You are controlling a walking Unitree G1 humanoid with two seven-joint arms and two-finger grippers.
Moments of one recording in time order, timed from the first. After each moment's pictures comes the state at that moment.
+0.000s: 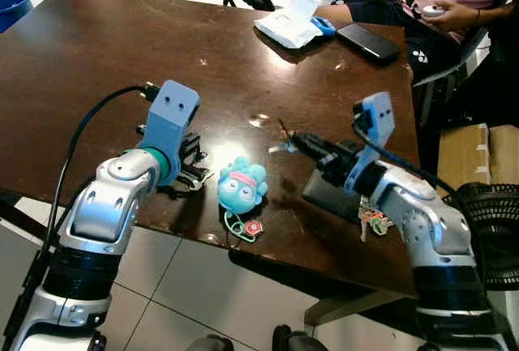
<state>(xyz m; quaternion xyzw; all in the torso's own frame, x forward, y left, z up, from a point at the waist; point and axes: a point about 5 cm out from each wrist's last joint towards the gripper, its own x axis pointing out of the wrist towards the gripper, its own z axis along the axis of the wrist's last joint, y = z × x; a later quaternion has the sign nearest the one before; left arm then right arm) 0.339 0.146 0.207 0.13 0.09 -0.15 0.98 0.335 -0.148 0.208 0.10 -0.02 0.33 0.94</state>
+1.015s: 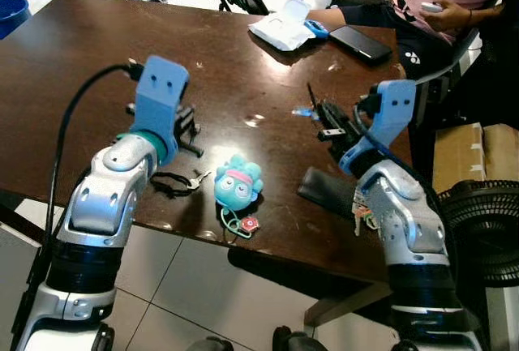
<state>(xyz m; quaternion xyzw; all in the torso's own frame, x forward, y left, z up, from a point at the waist) 0.344 0.160 0.239 0.10 -0.03 -0.07 0.99 0.343 -0.150 0.213 0.07 -0.11 0.15 0.98</state>
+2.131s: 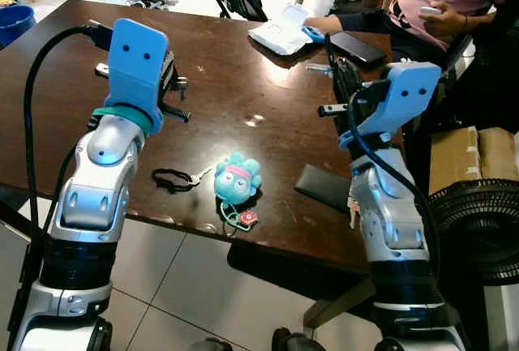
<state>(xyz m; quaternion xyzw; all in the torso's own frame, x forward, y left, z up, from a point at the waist) 0.341 0.163 0.264 0.14 -0.15 -0.03 0.98 0.339 -0.129 0.239 0.04 -0.25 0.10 0.96</state>
